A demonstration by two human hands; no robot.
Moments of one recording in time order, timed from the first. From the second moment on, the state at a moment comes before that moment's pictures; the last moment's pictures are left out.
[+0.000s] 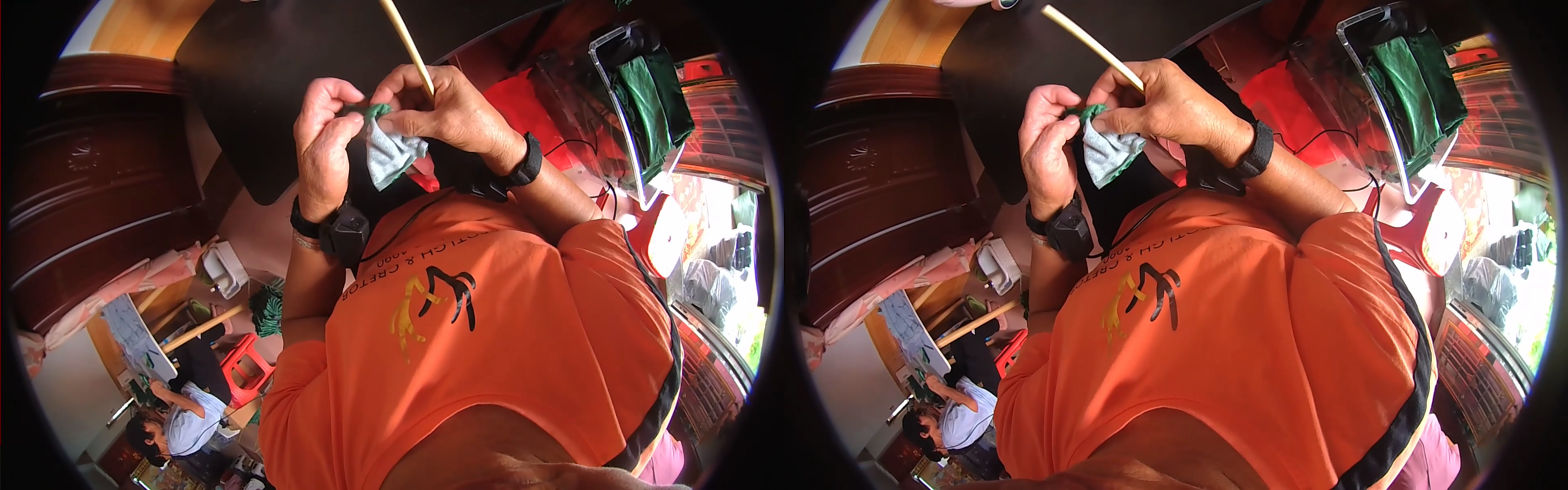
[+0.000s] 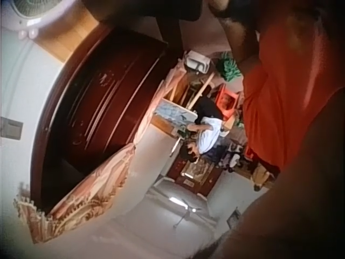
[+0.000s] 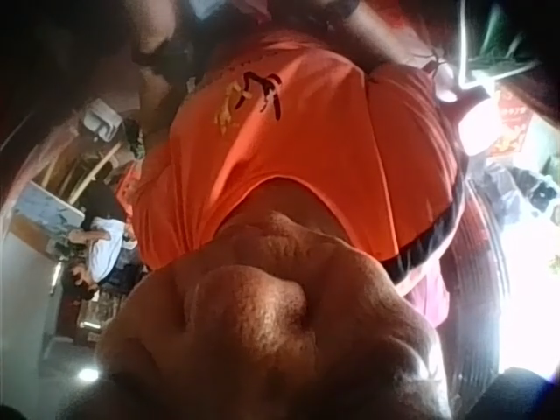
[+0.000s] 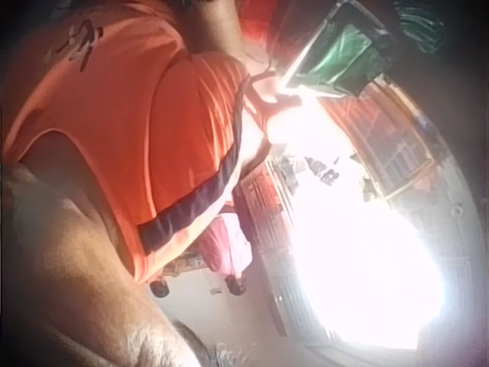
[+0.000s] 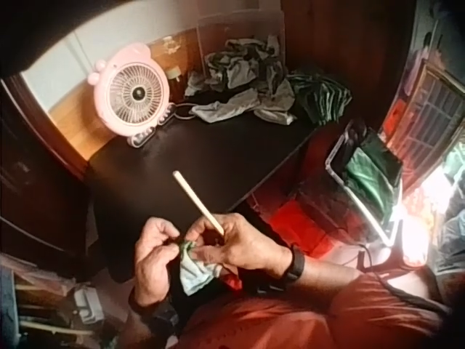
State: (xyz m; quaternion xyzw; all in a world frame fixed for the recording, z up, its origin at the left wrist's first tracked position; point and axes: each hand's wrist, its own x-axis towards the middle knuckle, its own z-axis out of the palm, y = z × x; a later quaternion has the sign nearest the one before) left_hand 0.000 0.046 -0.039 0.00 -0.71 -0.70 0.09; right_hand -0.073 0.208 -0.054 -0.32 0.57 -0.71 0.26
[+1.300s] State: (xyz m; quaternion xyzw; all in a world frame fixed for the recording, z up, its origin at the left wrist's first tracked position) left_hand -0.001 0.076 -0.056 0.08 -0.68 -0.69 0.21; right_hand -0.069 0.201 -0.052 -0.32 0.72 -0.61 -0.04
